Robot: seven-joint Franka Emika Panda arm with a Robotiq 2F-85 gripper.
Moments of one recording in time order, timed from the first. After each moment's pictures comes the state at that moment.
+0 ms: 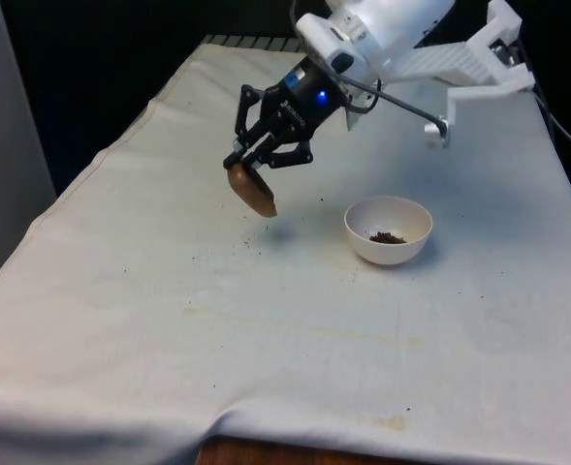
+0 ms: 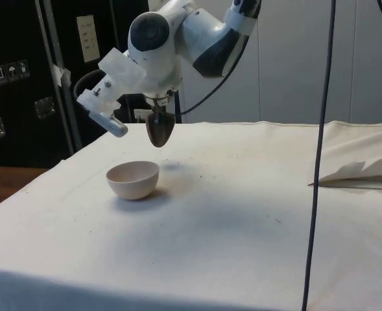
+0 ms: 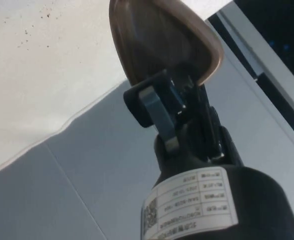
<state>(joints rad) -0.04 0.43 -0.01 -2.06 -1.43 2.37 0.91</state>
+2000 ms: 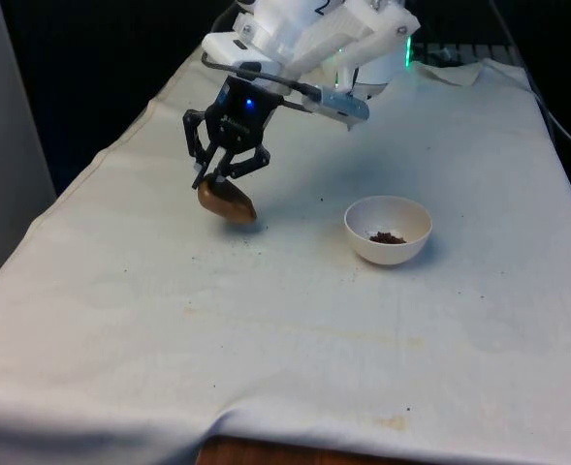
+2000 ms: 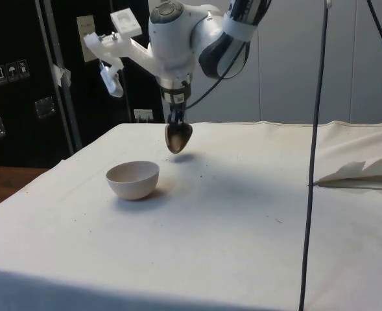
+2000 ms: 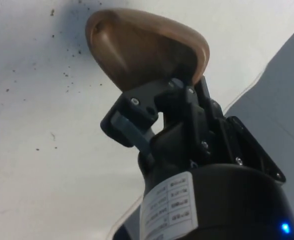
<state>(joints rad) -0.05 0.48 -0.23 -2.07 -0.96 2.71 0.51</state>
